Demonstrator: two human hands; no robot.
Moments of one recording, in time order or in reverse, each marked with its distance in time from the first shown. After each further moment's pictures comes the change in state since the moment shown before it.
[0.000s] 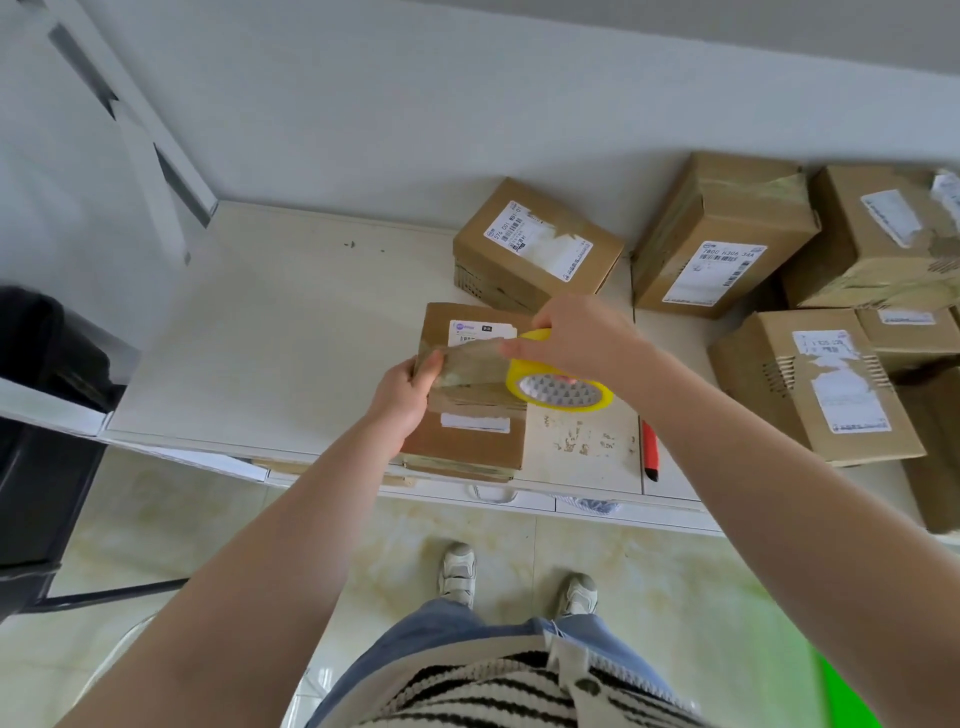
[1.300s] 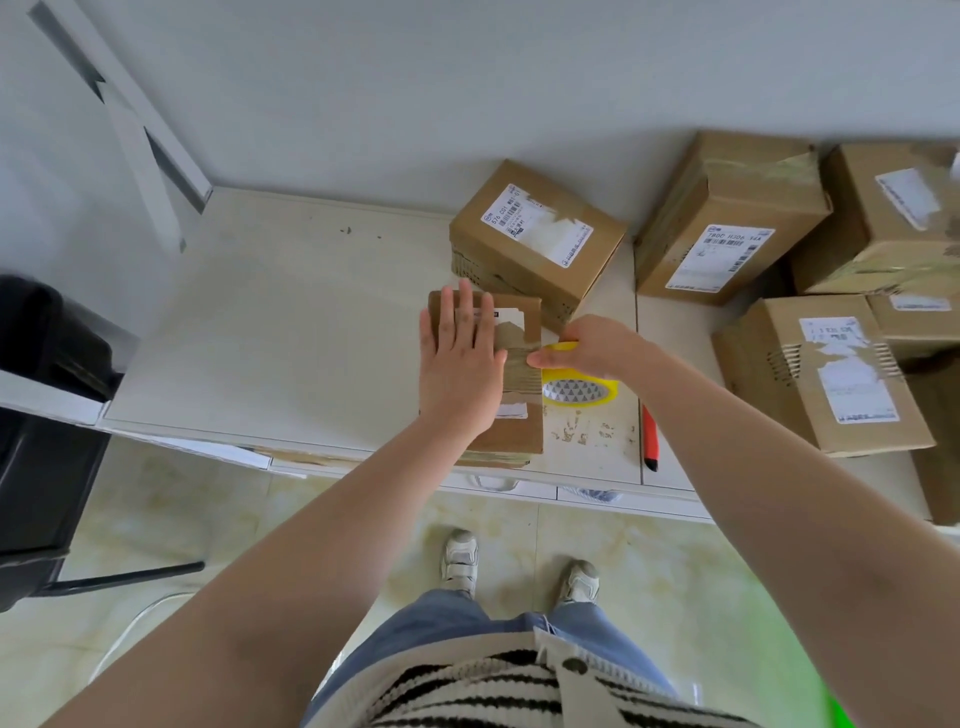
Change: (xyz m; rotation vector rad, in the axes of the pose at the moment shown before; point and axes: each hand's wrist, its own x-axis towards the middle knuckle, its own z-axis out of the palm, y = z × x) left_hand 0.006 0.014 0.062 1.130 0.278 0.486; right_hand 0.040 0.069 0.056 0.075 -0.169 0.084
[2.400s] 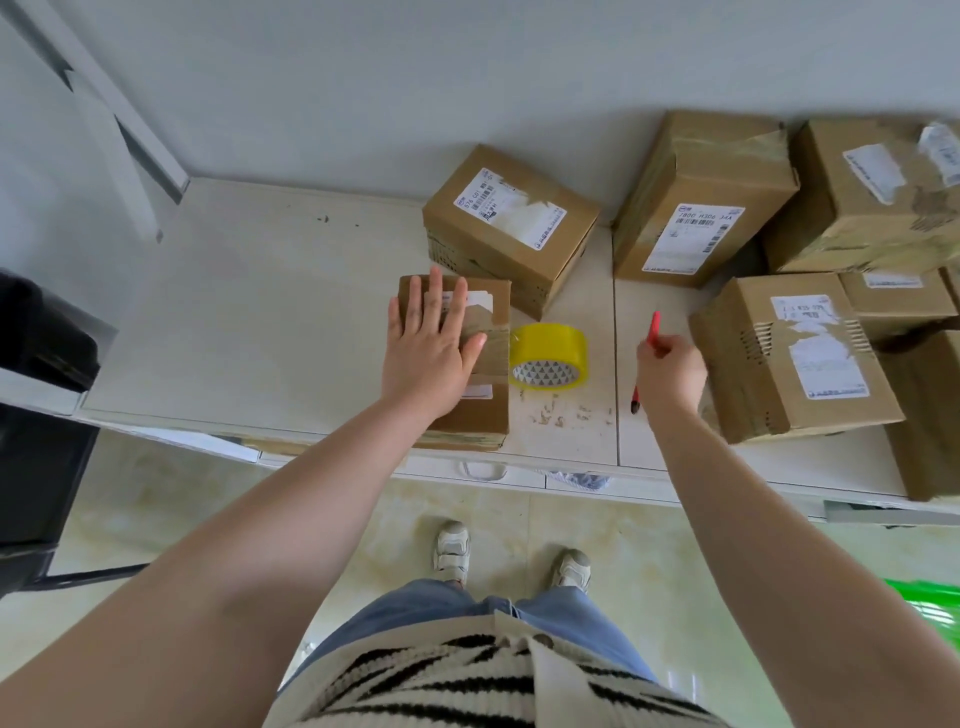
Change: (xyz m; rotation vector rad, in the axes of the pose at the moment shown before) left_hand 0.001 -0.008 0.005 -0.011 -0.034 0.034; right_hand -0.055 0.078 0.041 0.713 0.671 0.492
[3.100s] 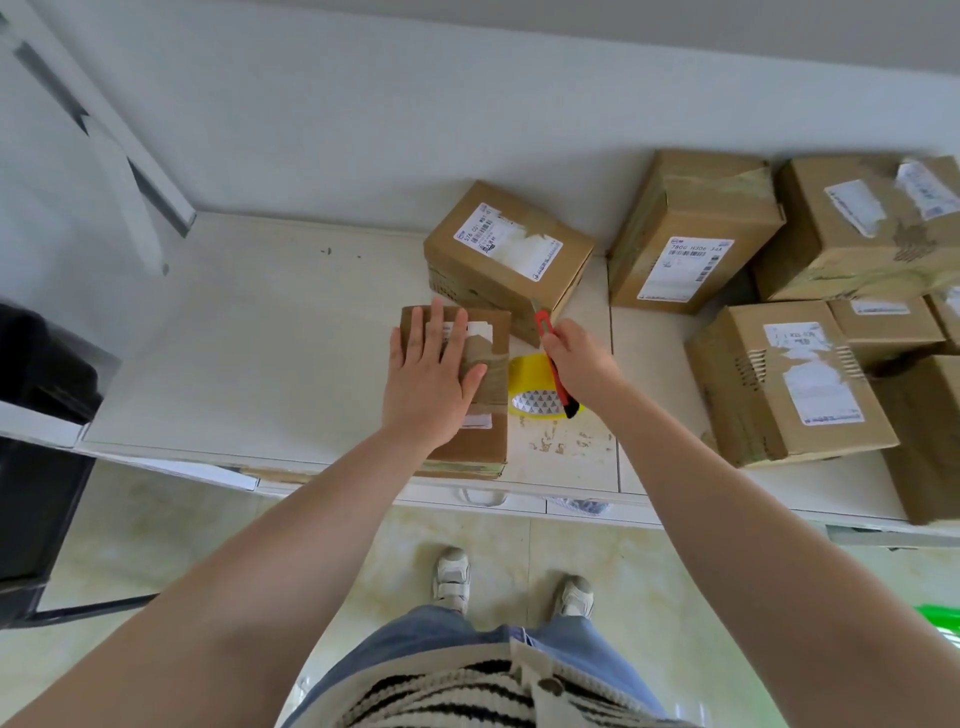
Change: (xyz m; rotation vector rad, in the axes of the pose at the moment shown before) left_hand 0.001 -0.003 -0.001 -0.007 0.017 0.016; right_hand -0.024 -0.083 0.033 -0.244 -0.459 -0.352
